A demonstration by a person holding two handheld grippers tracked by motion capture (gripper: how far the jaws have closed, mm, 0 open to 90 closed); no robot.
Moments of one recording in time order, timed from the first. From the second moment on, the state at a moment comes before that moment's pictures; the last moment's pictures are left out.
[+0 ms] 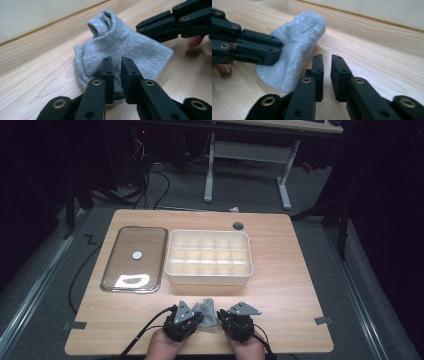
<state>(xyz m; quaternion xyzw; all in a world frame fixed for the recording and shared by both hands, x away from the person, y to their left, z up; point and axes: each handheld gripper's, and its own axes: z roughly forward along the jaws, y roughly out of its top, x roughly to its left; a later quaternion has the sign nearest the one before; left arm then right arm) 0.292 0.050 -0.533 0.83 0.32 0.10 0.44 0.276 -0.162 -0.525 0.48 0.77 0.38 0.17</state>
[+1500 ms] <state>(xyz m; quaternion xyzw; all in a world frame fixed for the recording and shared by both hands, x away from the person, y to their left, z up) 0.294 0.055 -0.531 0.83 0.32 0.09 0.45 0.273 -0.138 -0.514 0.44 0.78 0.41 0.17</state>
